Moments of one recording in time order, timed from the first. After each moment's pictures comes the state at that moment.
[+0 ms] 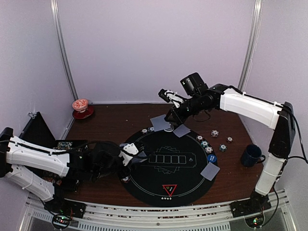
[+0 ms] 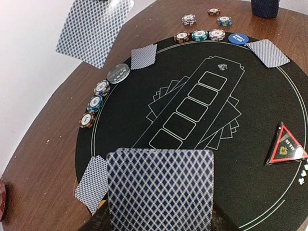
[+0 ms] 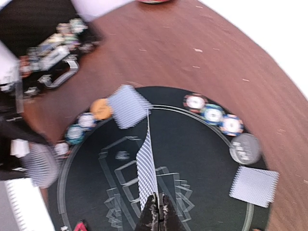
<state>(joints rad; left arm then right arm) -1.19 1.29 0.62 0.10 -0.39 0.11 0.70 1.78 1.63 -0.64 -0.32 -0.15</state>
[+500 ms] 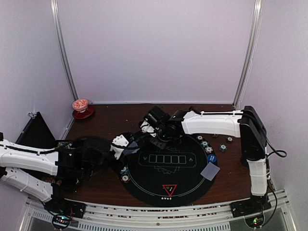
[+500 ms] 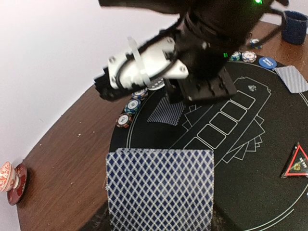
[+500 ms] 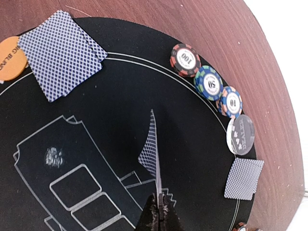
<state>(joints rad) -1.19 1.16 0.62 0.03 -0.53 0.07 0.95 2.08 1.69 -0.61 0.32 -0.18</state>
